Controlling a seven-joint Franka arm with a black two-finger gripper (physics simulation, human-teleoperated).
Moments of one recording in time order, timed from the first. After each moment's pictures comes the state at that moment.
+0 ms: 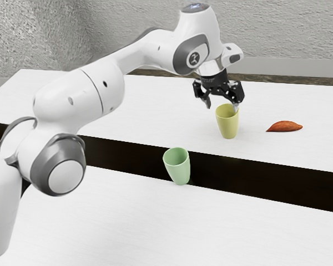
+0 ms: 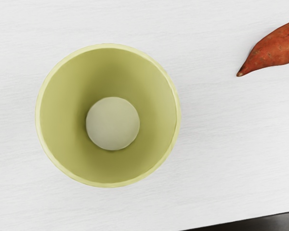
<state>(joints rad) -0.42 0.73 -0.03 -1.01 -0.04 1.84 -0.30</state>
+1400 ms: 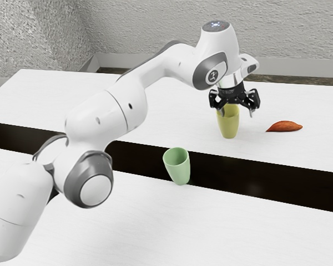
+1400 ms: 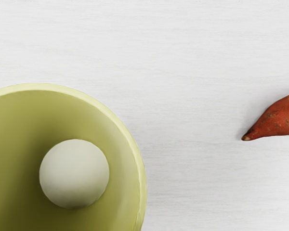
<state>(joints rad) -0.42 1.00 -0.11 -0.69 0.09 1.83 -0.53</state>
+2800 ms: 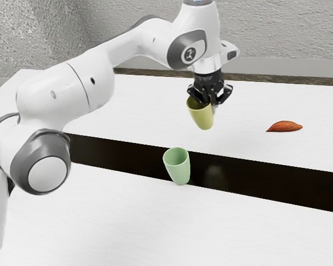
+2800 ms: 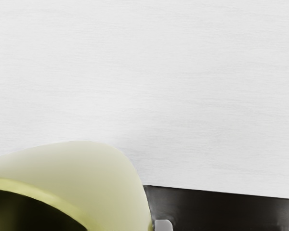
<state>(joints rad) -0.40 0.62 -0.10 -1.11 0.10 1.74 -0.59</state>
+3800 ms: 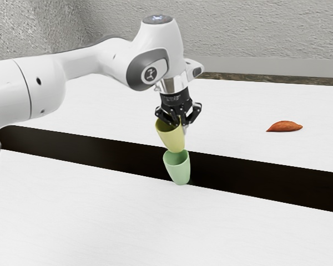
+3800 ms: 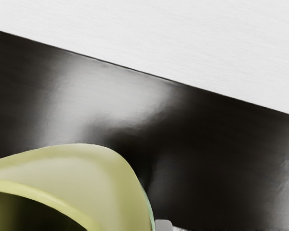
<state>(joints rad) -0.37 0.22 -0.08 -1.72 0.01 1.92 -0.73</state>
